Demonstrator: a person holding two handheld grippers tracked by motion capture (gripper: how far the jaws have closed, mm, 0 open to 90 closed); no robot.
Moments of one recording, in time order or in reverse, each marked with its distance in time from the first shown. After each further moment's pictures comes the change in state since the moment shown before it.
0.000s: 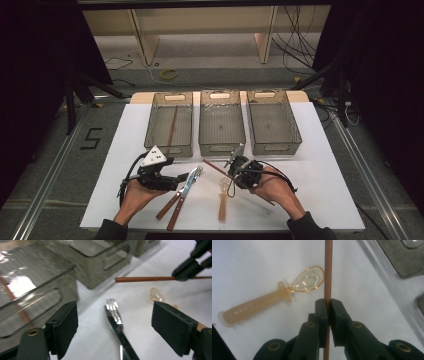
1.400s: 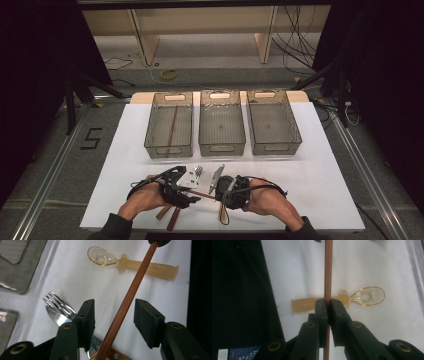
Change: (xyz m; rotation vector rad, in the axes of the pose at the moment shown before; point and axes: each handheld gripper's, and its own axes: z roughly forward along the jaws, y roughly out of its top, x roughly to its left) left arm -0.052 0.015 0.027 0.337 -0.213 0.499; right arm 0.058 0.008 -0.018 -0.003 0.100 -0.314
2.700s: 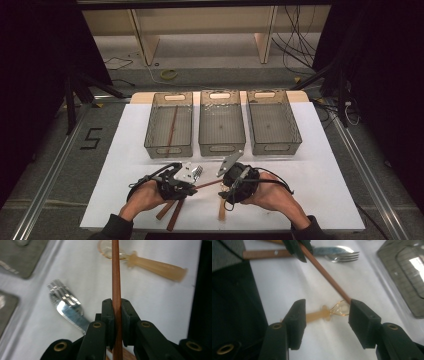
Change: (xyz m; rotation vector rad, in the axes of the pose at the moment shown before) left arm 0.014 -0.009 -0.003 0.004 0.013 -0.149; right arm -0.019 -0.012 -0.023 -0.210 -0.035 0.191
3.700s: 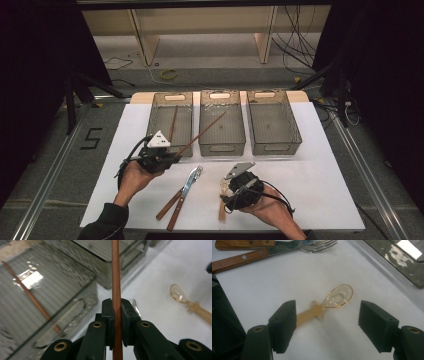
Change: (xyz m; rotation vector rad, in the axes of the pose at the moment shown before) left arm 0.063 -0.009 -0.041 -0.211 0.236 -0.327; right arm 0.006 -0.035 0.029 -0.087 -0.111 0.214
